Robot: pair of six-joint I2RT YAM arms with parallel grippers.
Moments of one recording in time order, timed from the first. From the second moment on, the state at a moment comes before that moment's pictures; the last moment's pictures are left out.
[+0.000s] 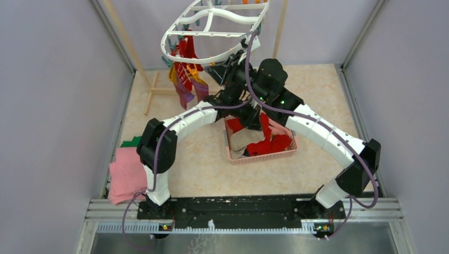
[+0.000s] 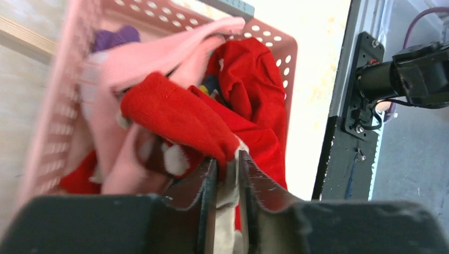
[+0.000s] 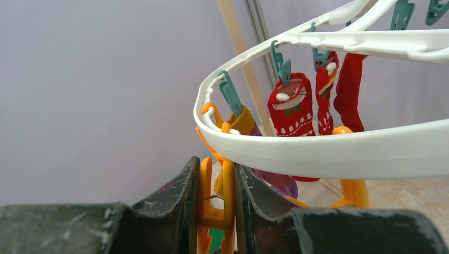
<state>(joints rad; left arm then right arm) -0.67 1.88 1.52 -0.35 0.73 -0.03 0.82 1.55 1.58 0.17 -0.10 0.37</state>
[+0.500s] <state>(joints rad) -0.85 2.02 1.51 -0.41 0.35 0.23 0.82 1.55 1.57 0.17 -0.10 0.37</state>
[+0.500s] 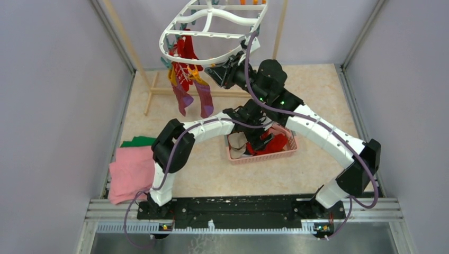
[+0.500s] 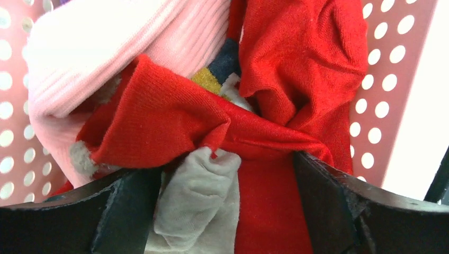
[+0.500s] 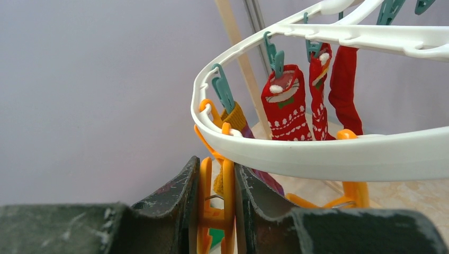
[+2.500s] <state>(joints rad) -0.04 1.34 1.14 0.08 1.18 -0.19 0.76 1.42 1.42 0.20 -0.21 0.46</state>
